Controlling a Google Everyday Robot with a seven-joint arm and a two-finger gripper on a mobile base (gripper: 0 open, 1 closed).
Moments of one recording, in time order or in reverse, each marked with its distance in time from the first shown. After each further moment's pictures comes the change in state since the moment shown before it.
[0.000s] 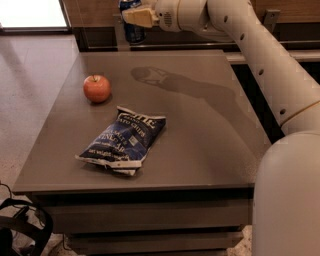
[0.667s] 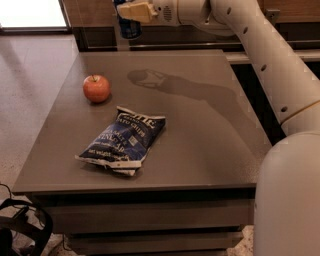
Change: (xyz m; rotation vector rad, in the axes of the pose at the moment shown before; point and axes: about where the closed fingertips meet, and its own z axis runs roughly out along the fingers) arm -0.024 0.018 -0.008 -0.064 -0.028 -0.044
